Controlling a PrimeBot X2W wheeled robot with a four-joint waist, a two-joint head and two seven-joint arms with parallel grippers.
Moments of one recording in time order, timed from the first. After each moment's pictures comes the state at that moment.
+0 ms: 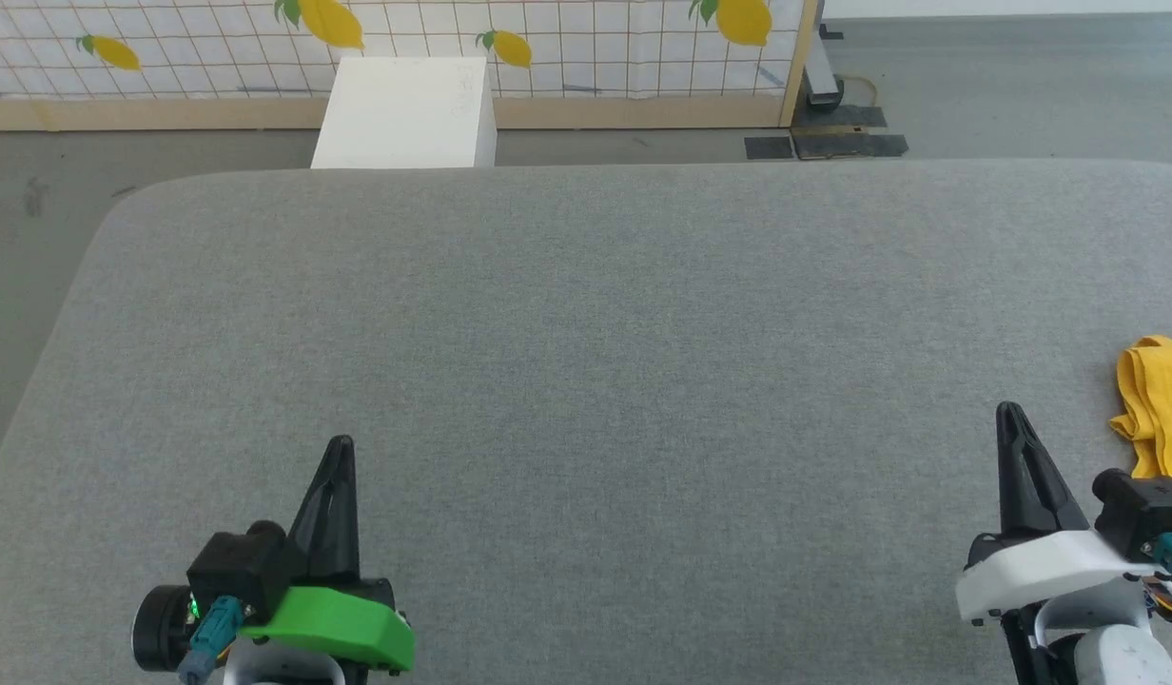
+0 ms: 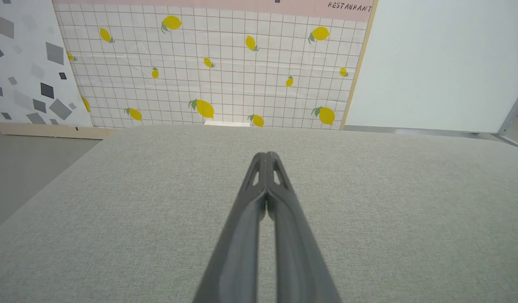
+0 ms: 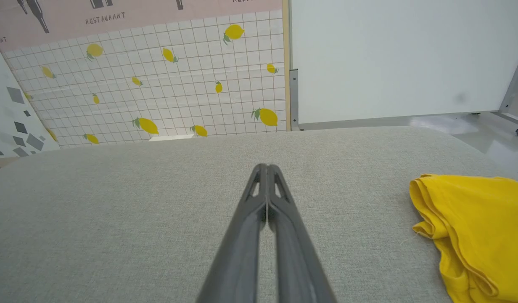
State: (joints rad) left arm 0.04 0.07 -0.05 -0.01 -0.16 -0.05 -0.20; right arm -0.07 -0.05 -0.15 0.20 0.12 0.13 -0.19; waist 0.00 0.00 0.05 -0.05
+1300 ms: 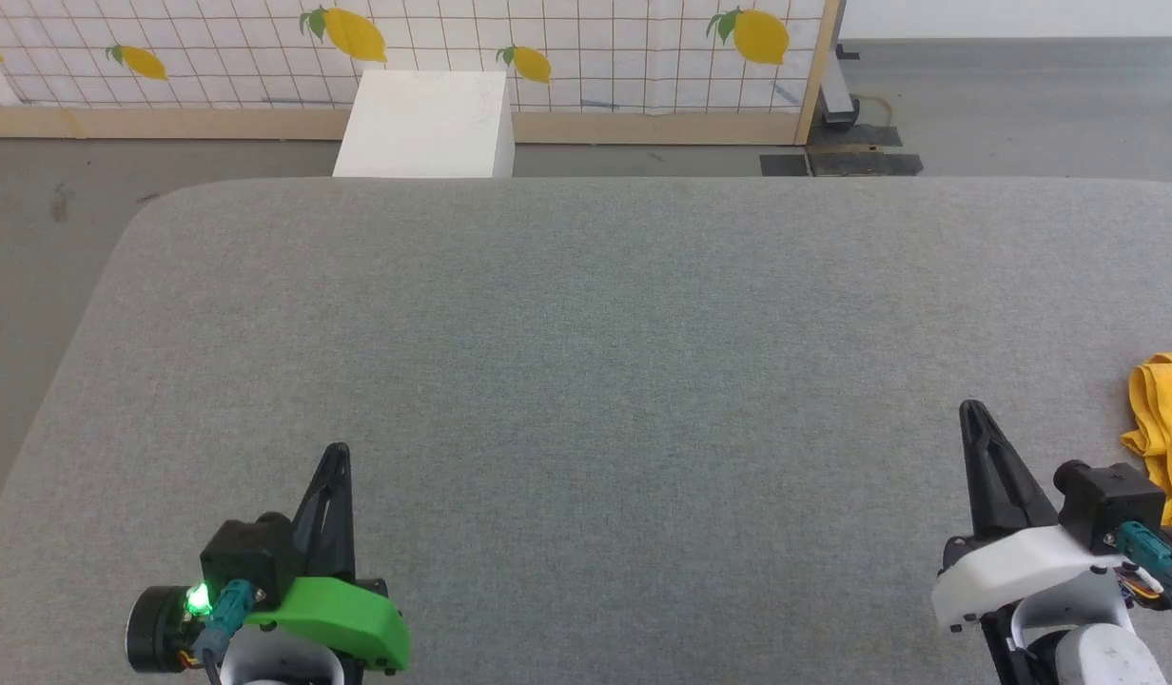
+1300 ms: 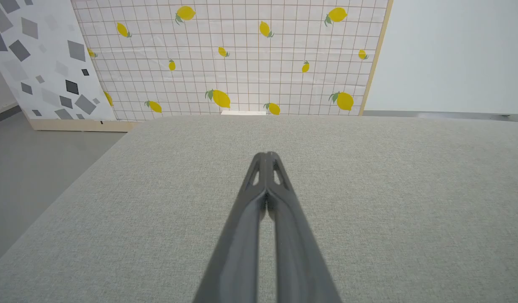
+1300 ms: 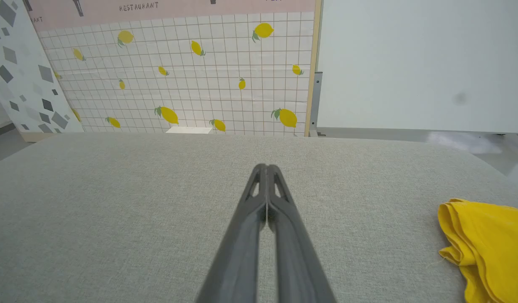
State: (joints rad) left arm 0.04 0.07 -0.03 -0.01 -0.10 -0.03 -0.12; right arm -0.04 -0.05 -0.09 0.12 0.07 0.13 -0.11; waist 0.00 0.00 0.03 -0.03
